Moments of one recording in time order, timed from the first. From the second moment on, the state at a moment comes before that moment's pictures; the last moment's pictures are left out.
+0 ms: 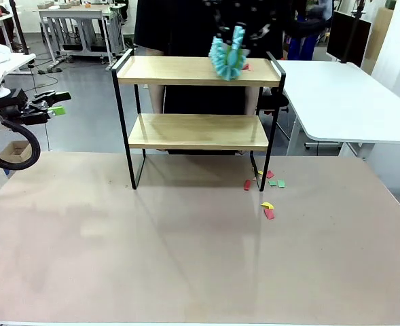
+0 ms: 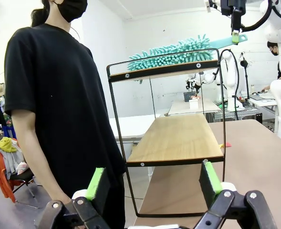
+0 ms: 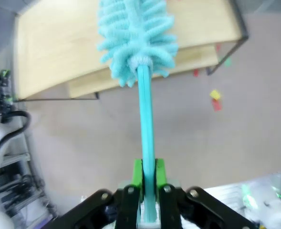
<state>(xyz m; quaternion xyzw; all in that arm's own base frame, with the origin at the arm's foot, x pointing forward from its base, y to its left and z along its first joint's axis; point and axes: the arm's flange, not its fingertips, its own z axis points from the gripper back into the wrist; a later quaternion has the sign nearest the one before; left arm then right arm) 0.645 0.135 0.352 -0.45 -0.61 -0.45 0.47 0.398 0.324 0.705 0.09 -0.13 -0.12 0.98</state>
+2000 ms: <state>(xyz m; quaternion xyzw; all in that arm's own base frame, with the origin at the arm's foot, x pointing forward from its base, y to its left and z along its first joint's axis) 0.646 0.135 0.352 -0.45 -0.61 -0.45 0.47 0.291 0.224 0.752 0.28 -0.11 0.31 0.90</state>
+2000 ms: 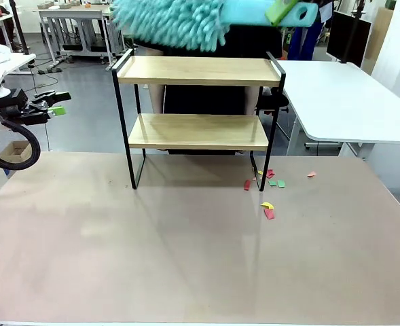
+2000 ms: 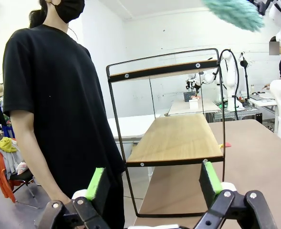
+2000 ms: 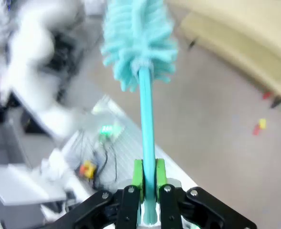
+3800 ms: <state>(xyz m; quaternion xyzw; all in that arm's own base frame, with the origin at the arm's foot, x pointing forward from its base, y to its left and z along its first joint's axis) 0.646 0.135 0.353 -0.45 -0.61 -0.45 0.47 0.250 0.097 0.579 0.20 0.19 0.37 0.89</state>
